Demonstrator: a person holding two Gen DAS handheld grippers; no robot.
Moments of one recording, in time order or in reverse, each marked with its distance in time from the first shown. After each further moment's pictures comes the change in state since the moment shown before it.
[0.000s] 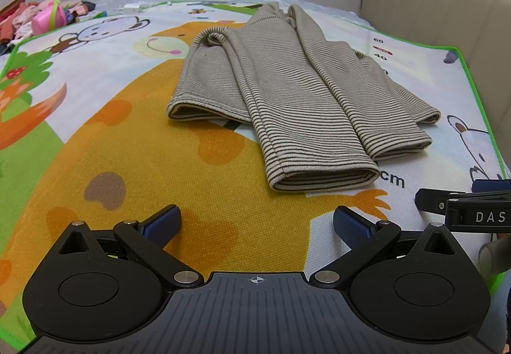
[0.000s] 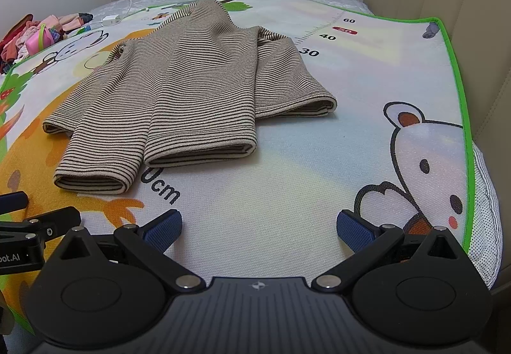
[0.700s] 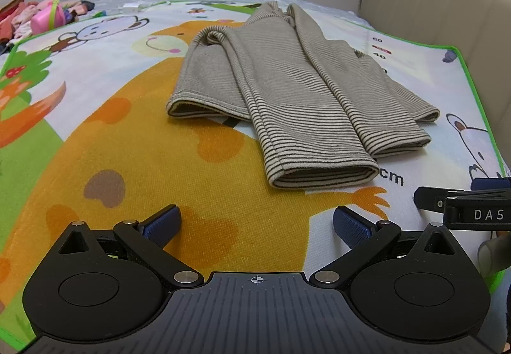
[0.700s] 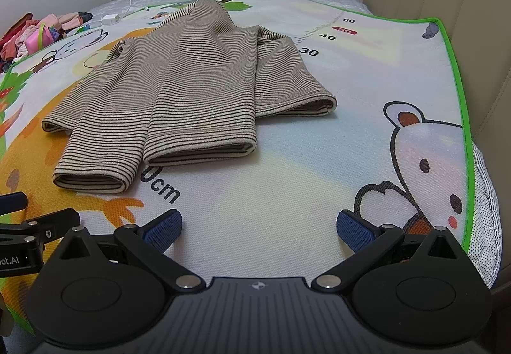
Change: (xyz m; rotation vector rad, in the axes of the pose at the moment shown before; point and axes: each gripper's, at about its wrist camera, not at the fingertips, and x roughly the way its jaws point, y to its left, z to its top) left arm 0.001 0.000 -0.001 0.002 0.002 -0.004; right arm -0.001 0.002 -0.001 -0.003 0.001 -0.007
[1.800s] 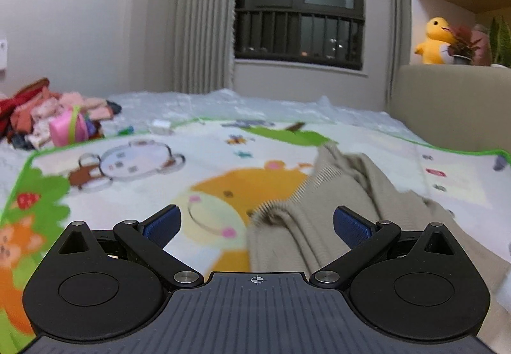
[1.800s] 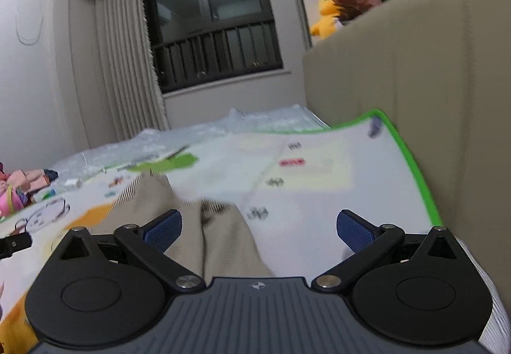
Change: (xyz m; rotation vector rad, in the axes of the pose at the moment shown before) left arm 0.035 0.060 0.141 0.019 -0.414 0.130; right arm 0.007 -0.054 0.091 0.267 -0.512 -0.067
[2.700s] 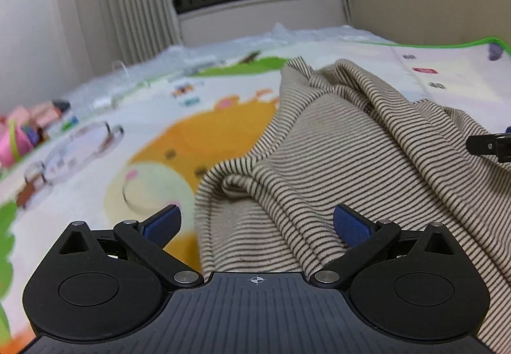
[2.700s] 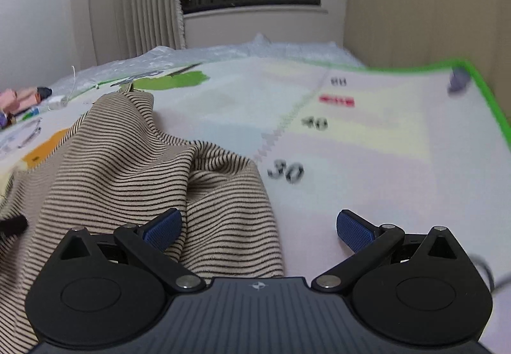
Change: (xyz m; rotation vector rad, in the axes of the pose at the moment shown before) left arm 0.079 -0.040 -0.044 0.268 0.245 -0.115; right arm 0.129 0.015 -0.035 -0.130 0.305 0.050
